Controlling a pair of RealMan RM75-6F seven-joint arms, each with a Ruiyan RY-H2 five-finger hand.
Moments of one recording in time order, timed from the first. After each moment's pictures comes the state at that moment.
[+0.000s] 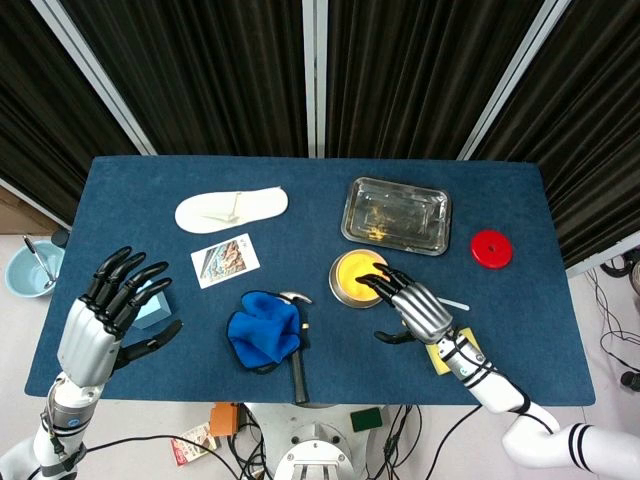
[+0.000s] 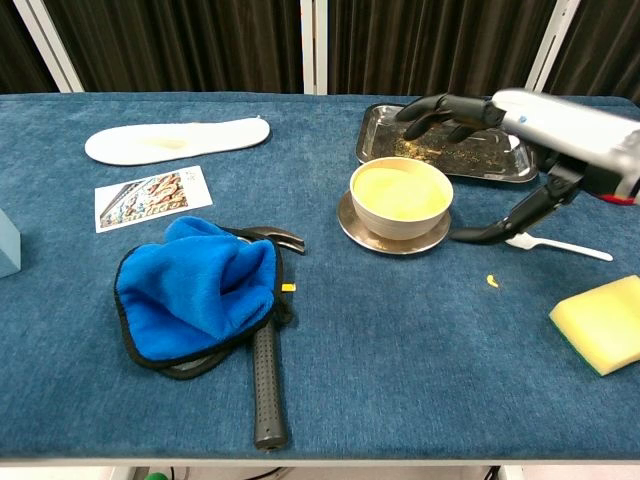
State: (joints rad) left arm -0.28 -1.31 -0.14 -1.64 2.01 1.83 -0.01; right arm 0.55 -1.45 0.07 -1.55 -1.66 1.12 0.16
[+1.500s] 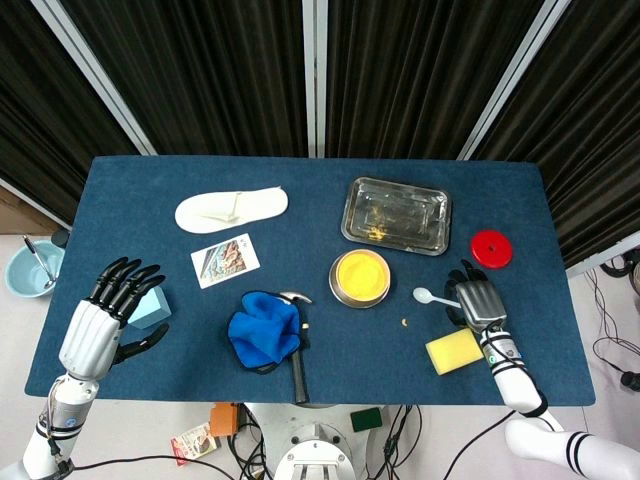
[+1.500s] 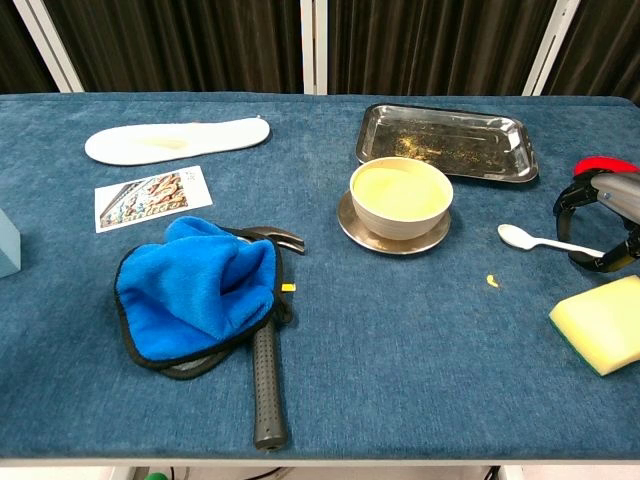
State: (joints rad) left arm -0.21 -1.32 -0.04 -1.54 1.85 1.74 -0.05; right arm 0.45 -1.54 0.09 -1.33 -1.18 1.04 -0.29
